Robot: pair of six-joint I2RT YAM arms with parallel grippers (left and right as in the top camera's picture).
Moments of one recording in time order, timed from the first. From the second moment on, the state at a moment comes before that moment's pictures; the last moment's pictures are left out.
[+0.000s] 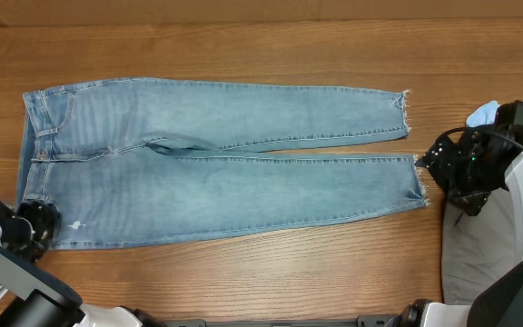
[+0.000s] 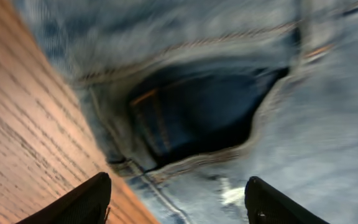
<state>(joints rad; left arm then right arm) 0.92 1.71 1.01 -0.76 0.16 -0.21 -0.35 1.52 1.18 -1.13 -0.29 0.44</state>
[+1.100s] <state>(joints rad) 0.92 1.71 1.15 -0.96 0.16 -0.28 -0.35 1.52 1.02 -0.94 -0.18 0.55</state>
